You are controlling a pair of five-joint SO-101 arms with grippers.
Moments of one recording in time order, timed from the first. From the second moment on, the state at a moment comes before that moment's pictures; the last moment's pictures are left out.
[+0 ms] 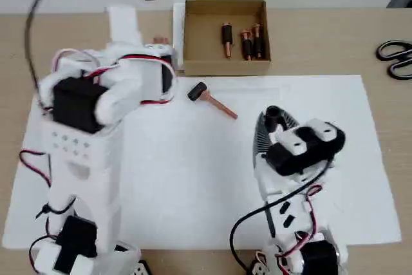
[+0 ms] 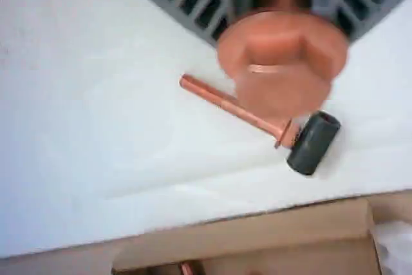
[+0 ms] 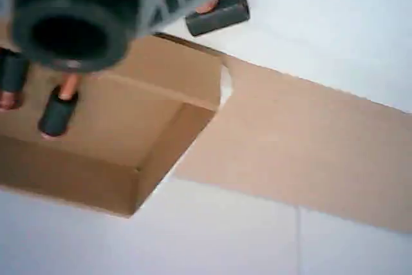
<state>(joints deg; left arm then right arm) 15.9 -7.3 -34.9 97.8 17.5 -14.7 -102.9 74.8 42.9 0.7</state>
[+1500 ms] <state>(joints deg) 17.5 -77.7 53.9 44.7 17.7 -32.2 -103.2 84.2 40.3 -3.3</state>
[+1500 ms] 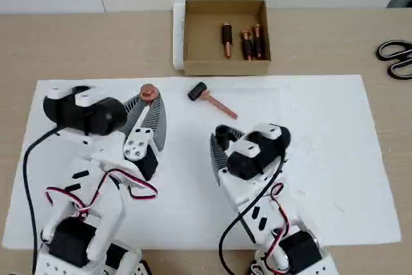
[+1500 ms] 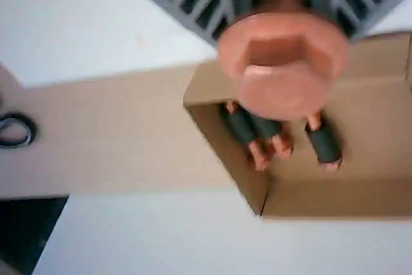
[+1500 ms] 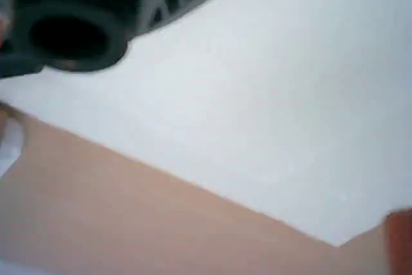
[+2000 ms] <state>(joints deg) 19.3 -83.3 65.9 32.7 17.9 -37.6 -103.2 84.3 41.8 -3.3</state>
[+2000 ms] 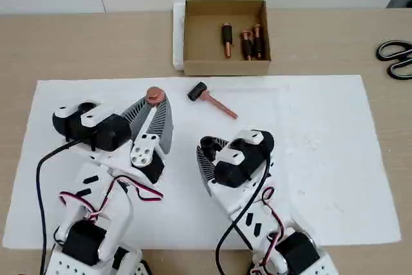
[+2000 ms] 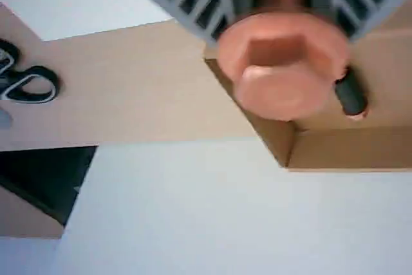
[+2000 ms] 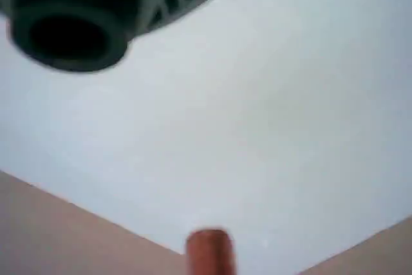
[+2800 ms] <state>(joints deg) 21.5 -60.9 53.1 34.5 25.6 -37.5 -103.3 87.2 41.5 -3.3</state>
